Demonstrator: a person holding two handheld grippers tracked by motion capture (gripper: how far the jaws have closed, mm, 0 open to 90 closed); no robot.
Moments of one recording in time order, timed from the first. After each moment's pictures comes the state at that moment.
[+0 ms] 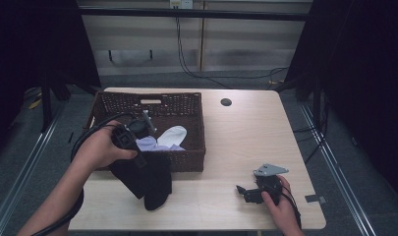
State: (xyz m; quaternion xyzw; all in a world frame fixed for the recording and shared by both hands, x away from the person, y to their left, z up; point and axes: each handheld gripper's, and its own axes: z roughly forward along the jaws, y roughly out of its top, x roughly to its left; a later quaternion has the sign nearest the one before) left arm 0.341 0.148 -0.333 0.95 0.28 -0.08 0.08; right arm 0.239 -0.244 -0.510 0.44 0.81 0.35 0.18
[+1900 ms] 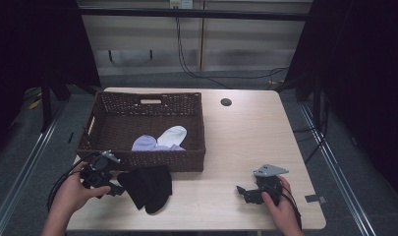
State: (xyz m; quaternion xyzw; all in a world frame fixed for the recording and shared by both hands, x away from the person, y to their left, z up) left arm 0.302 0.254 -0.447 0.91 0.37 0.00 0.17; right arm 0.238 -0.244 -0.510 0.44 0.81 0.35 0.18
